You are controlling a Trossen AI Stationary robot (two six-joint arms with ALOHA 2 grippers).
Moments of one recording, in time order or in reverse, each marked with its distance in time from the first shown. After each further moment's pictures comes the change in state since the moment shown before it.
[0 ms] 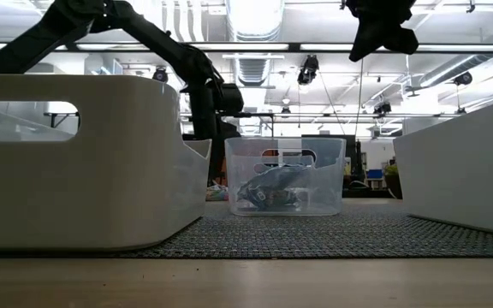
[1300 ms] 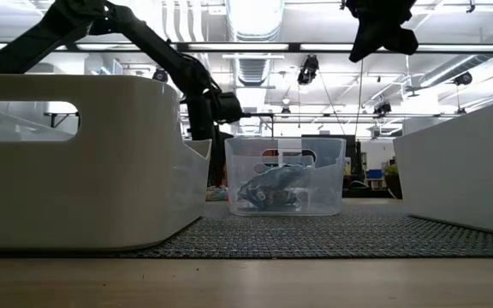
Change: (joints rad) left arm 0.006 0.001 -0.105 0.139 -0.026 -0.078; right arm 0.000 0.000 -0.003 0.002 0.001 -0.003
